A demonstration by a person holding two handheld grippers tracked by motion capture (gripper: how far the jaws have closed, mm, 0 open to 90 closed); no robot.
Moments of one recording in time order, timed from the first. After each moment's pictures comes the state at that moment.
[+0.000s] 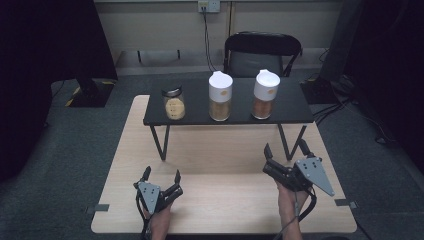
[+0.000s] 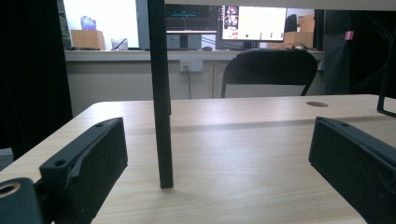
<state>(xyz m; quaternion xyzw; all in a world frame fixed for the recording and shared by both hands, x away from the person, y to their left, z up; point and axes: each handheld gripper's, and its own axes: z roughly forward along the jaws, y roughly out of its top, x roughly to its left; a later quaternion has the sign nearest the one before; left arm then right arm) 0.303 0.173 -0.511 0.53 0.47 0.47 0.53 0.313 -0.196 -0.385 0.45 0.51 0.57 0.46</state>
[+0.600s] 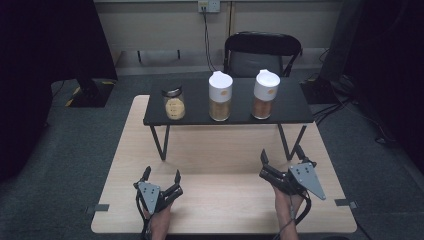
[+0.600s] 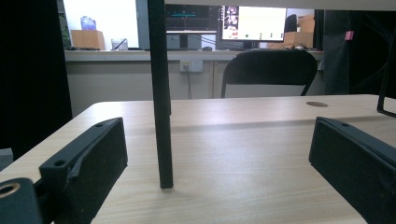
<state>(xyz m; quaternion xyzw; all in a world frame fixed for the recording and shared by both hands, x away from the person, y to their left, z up) 0.303 0.173 -0.511 0.53 0.47 0.47 0.53 0.316 -0.194 -0.413 0.43 0.52 0.56 0.47</state>
